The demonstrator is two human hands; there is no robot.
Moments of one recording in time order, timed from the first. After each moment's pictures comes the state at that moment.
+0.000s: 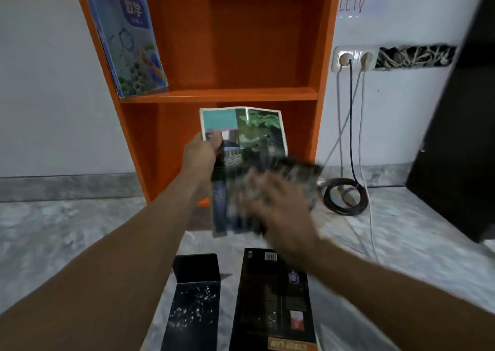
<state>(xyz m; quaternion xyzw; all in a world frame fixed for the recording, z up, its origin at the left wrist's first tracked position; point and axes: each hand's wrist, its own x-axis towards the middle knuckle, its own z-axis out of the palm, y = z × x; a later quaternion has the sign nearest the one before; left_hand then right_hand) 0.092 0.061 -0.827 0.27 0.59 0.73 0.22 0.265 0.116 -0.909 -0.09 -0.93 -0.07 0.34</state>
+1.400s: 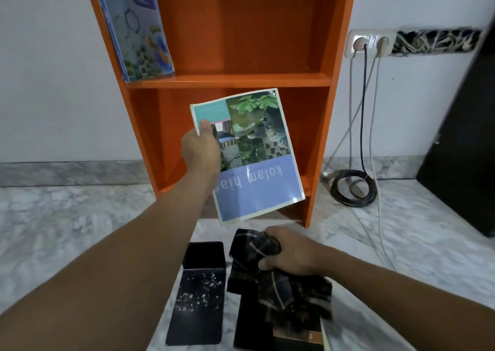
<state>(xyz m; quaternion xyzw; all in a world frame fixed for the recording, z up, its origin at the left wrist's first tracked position) 0.090 0.064 -0.838 0.18 0.67 0.72 0.03 0.278 0.105 -0.947 -0.25 -0.90 0.37 -0.02</state>
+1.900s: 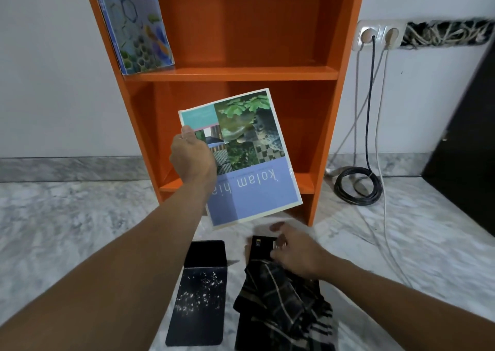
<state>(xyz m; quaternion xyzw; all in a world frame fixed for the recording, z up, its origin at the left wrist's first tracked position) 0.075 0.064 -0.860 0.11 0.72 0.68 -0.08 0.275 0.117 -0.973 -0.34 -0.87 0.36 0.04</state>
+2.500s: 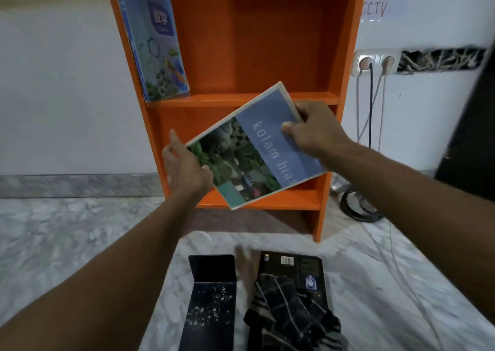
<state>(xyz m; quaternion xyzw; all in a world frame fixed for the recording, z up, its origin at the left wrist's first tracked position) 0.055 0.023 -0.846 0.25 0.84 0.47 -0.07 0.242 0.131 -0.761 -0.29 -0.84 0.26 0.37</state>
